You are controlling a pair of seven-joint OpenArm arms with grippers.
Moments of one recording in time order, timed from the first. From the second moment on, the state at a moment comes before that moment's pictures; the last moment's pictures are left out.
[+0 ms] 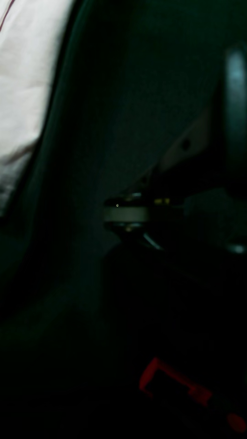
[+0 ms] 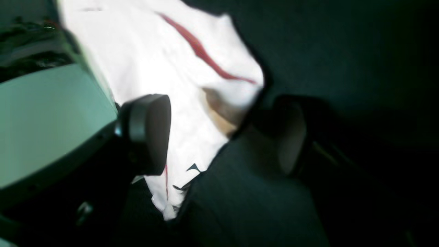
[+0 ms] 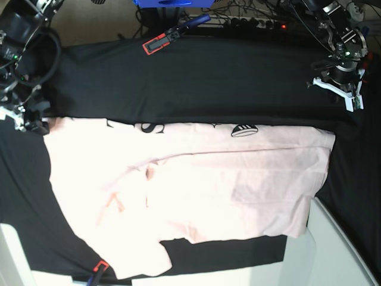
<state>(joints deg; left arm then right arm) 12.3 -6.0 -46.0 73.4 6.5 -26.0 13.5 -0.4 9.0 47.3 56.3 56.9 9.4 -54.8</state>
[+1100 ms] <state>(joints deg) 12.5 -5.9 -46.0 73.3 6.0 -26.1 13.9 1.3 6.6 37.3 56.0 54.9 8.6 -50.7</state>
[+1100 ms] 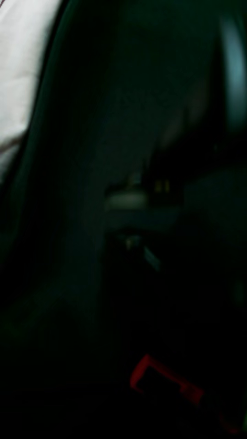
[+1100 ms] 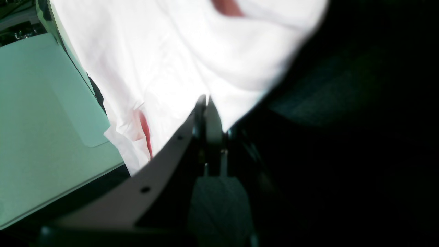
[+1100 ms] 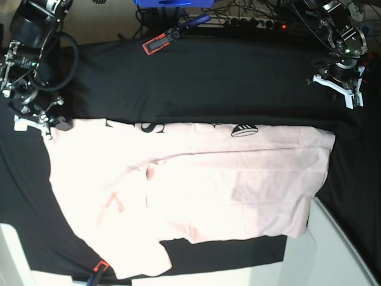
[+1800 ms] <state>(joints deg) 6.9 -7.2 -46.3 73.1 -11.4 -25.6 14.1 1.2 6.6 37.3 56.0 54.9 8.6 -54.4</state>
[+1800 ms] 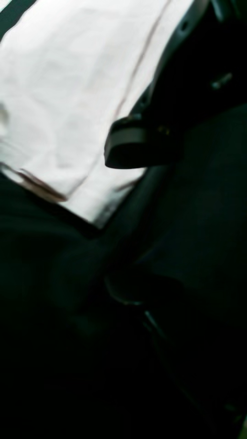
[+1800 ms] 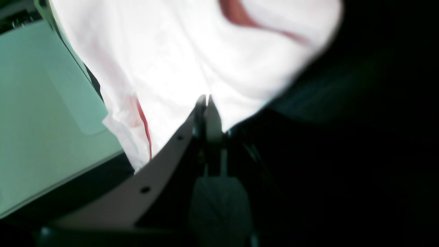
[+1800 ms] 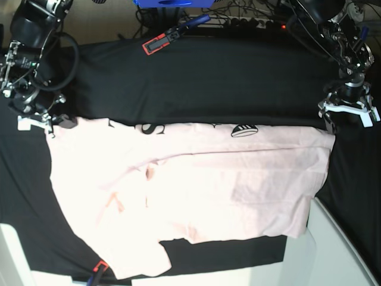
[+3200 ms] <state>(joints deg) -10.6 -13.8 -46.1 39.8 -11.1 -25.6 11.1 1.0 7.4 37.3 56.0 54.9 8.6 -54.6</state>
